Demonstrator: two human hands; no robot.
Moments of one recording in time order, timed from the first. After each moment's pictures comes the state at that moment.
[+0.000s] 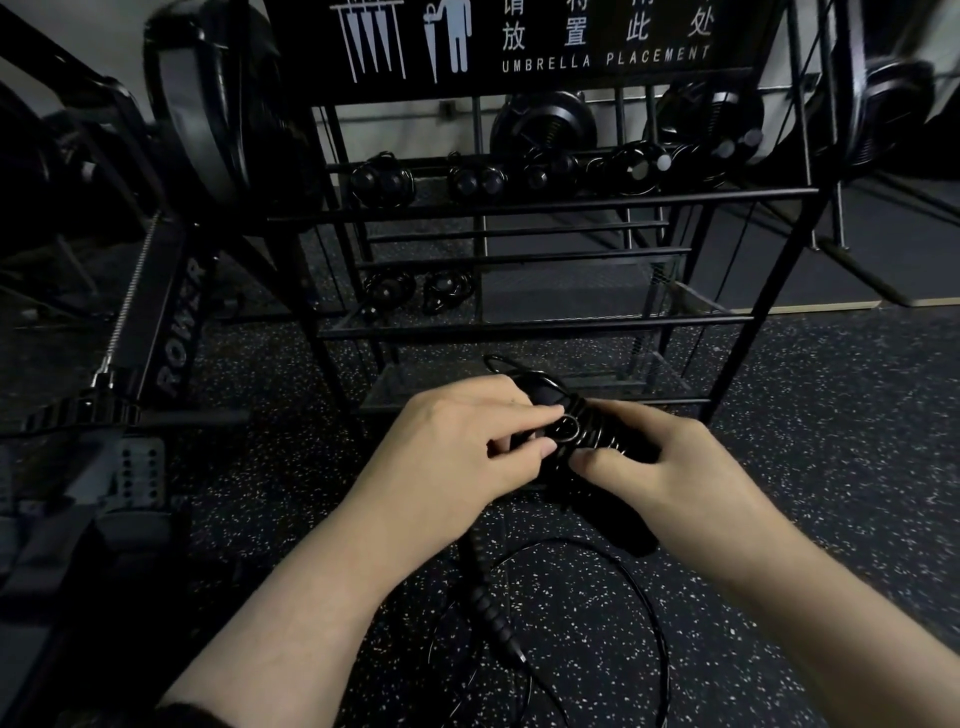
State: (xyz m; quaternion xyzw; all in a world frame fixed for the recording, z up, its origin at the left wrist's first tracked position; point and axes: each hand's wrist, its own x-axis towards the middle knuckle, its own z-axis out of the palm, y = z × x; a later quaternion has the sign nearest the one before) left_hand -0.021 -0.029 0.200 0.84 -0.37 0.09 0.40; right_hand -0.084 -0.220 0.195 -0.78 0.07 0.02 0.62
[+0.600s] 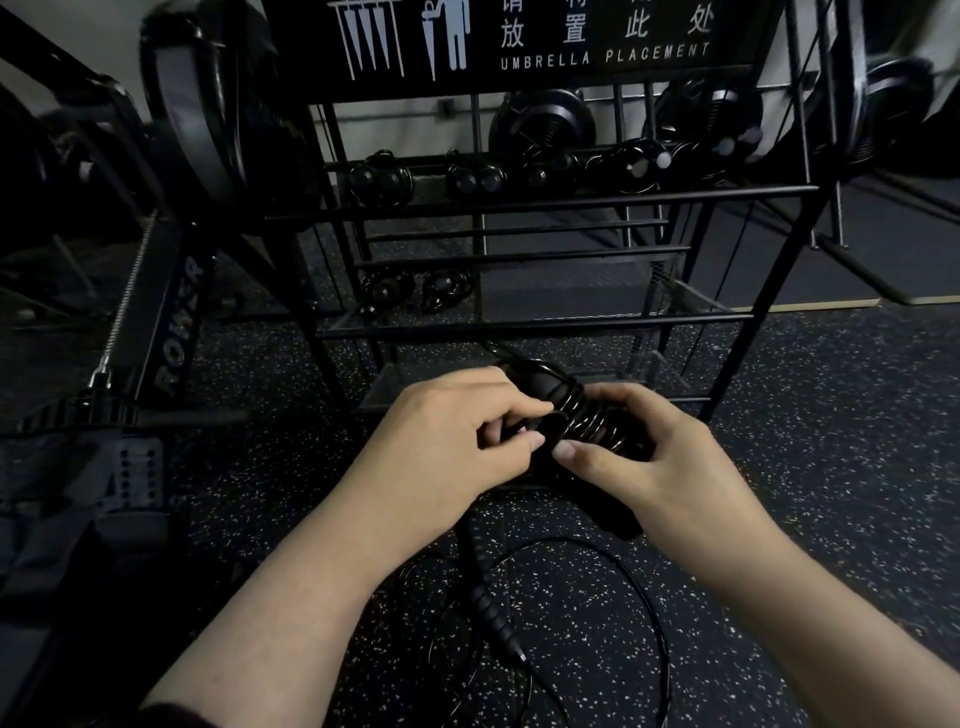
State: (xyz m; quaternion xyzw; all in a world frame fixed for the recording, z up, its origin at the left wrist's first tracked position) left_hand -0.016 -0.024 0.205 0.84 -0.34 0.06 0.41; right_hand -0.084 -0.216 0.189 -0.78 0.06 -0.05 0.62
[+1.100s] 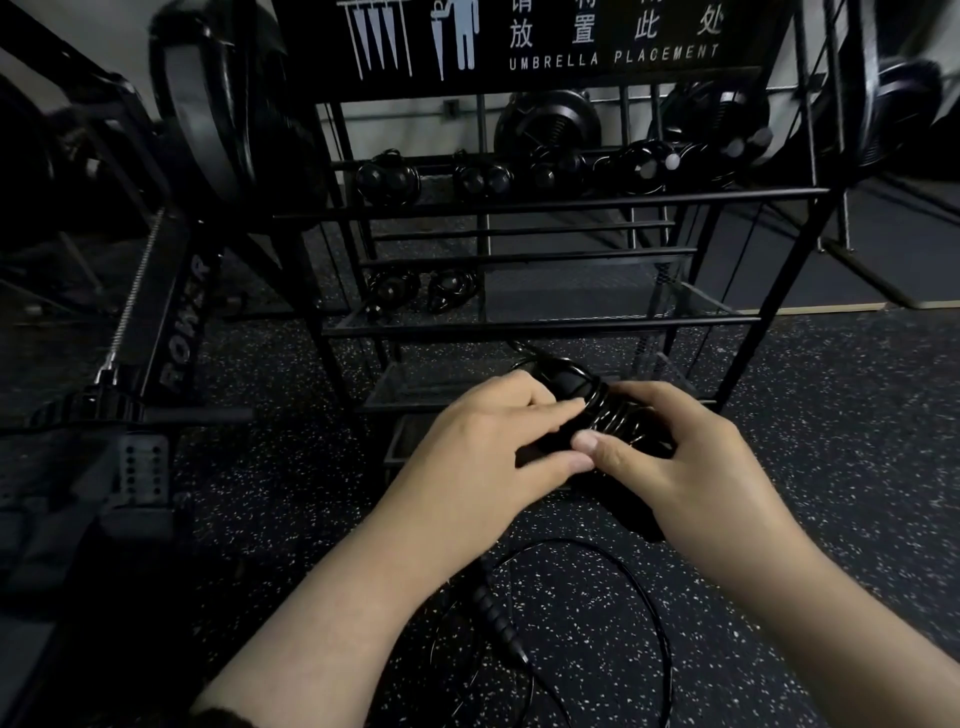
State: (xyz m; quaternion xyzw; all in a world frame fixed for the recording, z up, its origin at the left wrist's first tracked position) left_hand -0.027 -0.039 0.197 0.85 -0.37 0.06 0.38; right_hand -0.083 -0.223 0.183 -0.81 0.07 -0.10 0.57
